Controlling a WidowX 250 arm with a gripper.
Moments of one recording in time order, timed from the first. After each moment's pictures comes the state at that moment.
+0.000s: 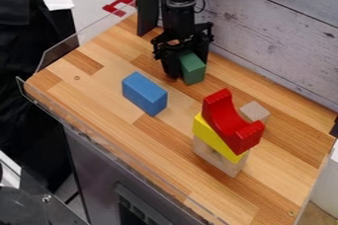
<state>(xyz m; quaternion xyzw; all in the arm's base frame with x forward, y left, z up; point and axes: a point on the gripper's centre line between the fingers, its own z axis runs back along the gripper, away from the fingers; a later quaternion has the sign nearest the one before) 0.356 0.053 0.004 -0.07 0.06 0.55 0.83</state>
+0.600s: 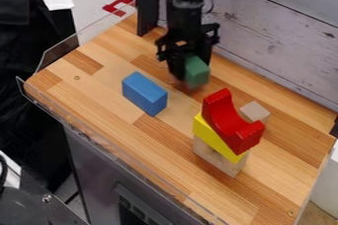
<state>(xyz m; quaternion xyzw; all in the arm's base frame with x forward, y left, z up) 0.336 0.023 0.038 -0.05 0.04 0.55 0.83</state>
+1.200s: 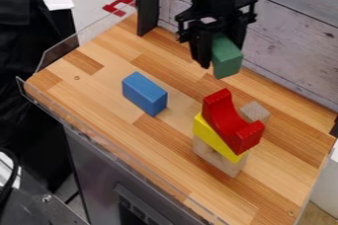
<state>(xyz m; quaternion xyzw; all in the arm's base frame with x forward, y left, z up) 0.300 -0.034 0.106 -0.06 0.03 0.53 0.85</state>
